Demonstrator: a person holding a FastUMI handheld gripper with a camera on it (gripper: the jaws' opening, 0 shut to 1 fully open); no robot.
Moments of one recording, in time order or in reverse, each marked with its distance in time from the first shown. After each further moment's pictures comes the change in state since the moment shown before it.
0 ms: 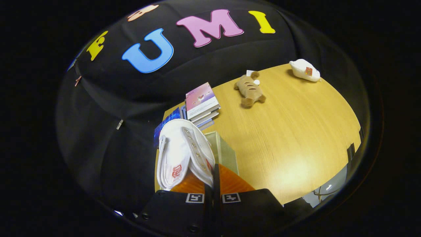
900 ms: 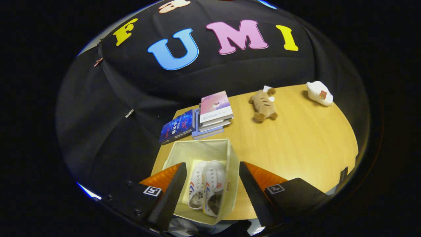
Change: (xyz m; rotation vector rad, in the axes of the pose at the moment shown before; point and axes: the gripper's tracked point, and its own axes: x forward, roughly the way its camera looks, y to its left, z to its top) arm -0.044 -0.024 0.045 -0.208 -0.153 0.054
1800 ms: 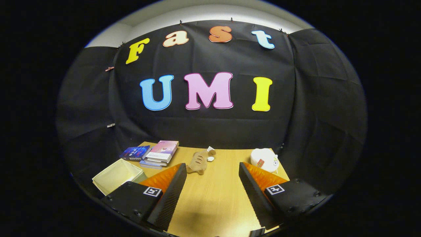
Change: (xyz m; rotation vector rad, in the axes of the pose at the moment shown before) arm -0.111 -0.247 0.150 -0.272 -0.418 -0.062
